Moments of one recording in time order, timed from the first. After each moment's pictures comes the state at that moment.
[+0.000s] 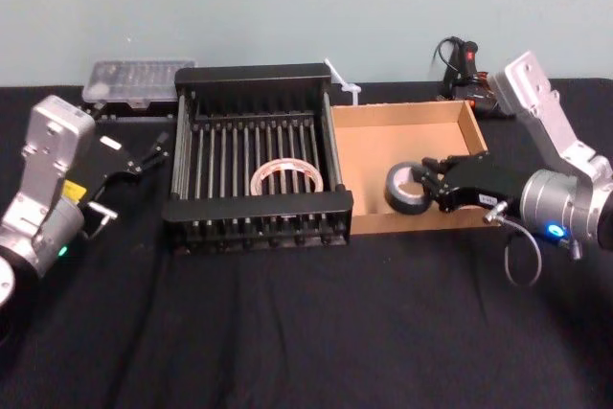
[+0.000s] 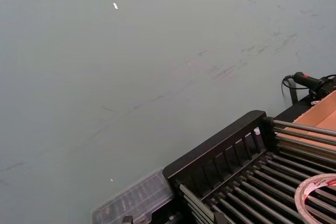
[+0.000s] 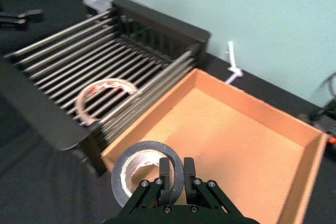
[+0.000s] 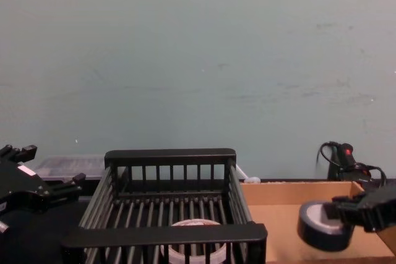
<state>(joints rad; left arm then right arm) -0.20 0.60 0.45 -1.41 -0.25 -0.12 0.03 0.31 0.58 -0.45 -1.54 0.42 0.42 0.40</state>
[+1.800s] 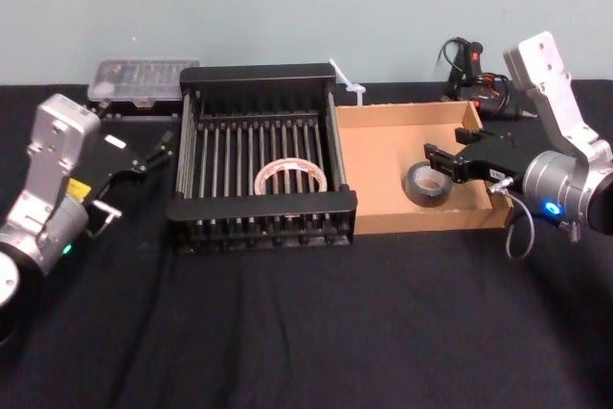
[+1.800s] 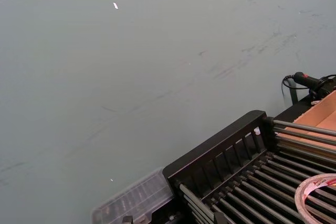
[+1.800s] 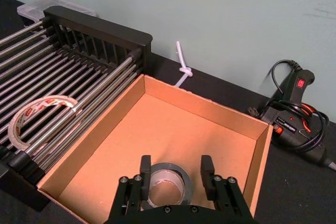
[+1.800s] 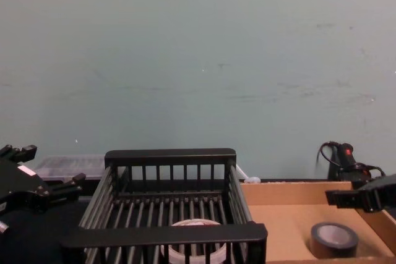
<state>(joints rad) -0.20 0.60 0.45 -1.41 -0.25 -0.12 0.03 0.34 0.48 -0.39 -1.45 0.37 0.45 0.28</state>
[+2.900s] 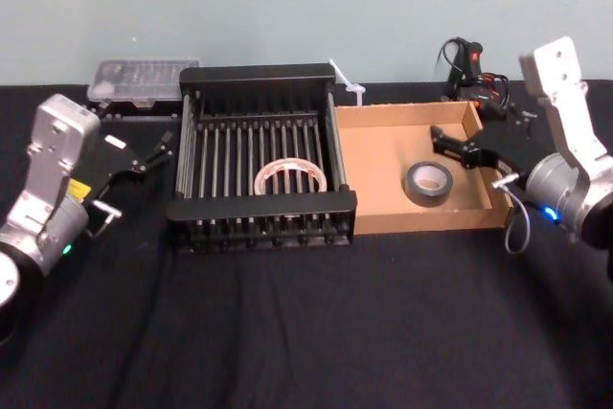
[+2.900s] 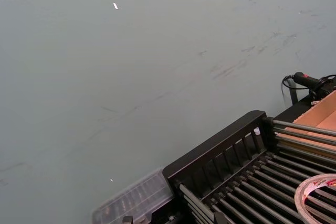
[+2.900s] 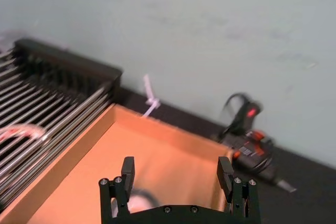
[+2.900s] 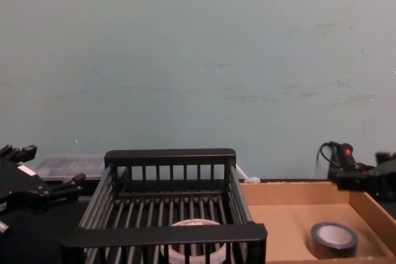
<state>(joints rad) -0.20 0.60 0.45 -1.41 -0.25 -0.12 0.03 0.26 0.43 -0.34 -1.48 0.27 0.26 0.15</state>
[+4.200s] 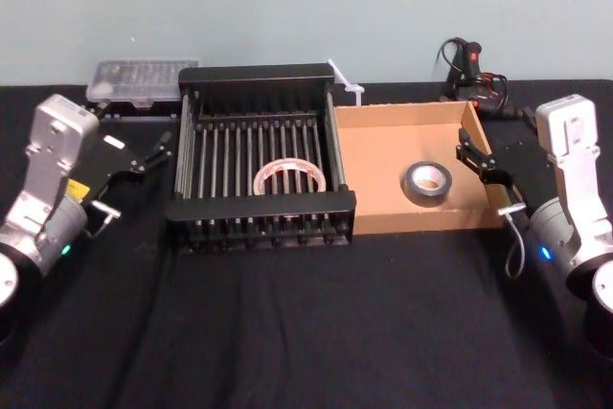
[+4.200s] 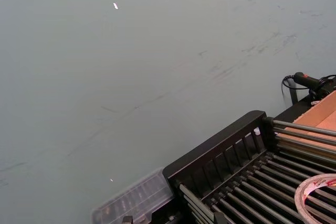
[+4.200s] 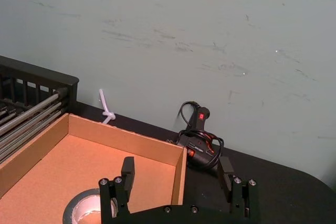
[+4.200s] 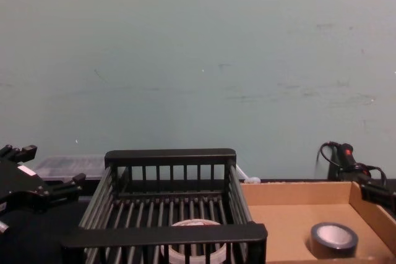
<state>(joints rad) -0.20 0.60 0.45 -1.41 -0.25 -0.12 0.03 0.13 0.33 -0.28 -1.42 0.10 -0.05 -0.05</state>
